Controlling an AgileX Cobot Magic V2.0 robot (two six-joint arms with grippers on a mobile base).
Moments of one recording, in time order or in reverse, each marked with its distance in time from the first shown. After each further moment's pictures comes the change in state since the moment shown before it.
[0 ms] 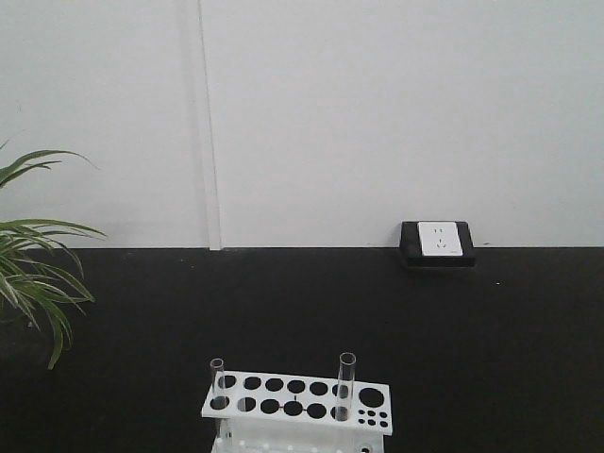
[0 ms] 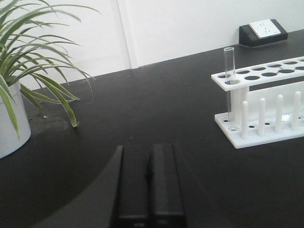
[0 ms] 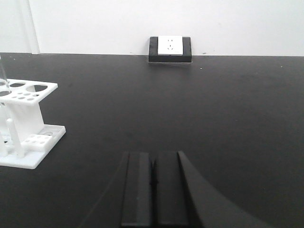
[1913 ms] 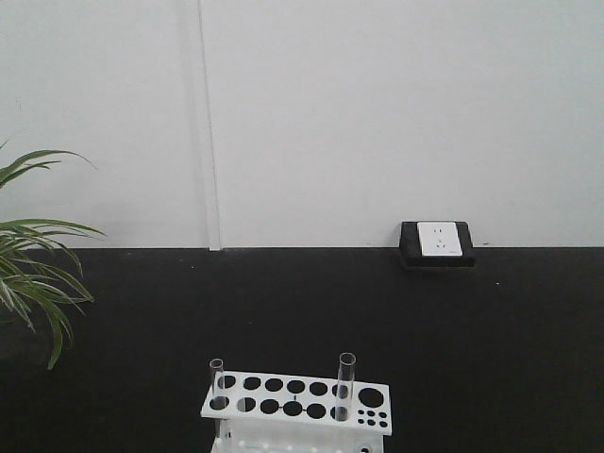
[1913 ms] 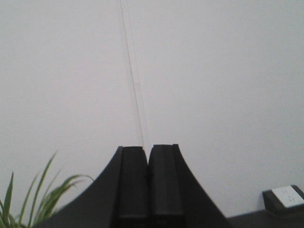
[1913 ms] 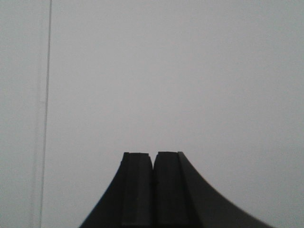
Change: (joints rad) left arm 0.000 0.164 -0.447 -0.021 -0.239 0.028; right arm 0.000 0.140 -0.455 0.000 -0.336 0.017
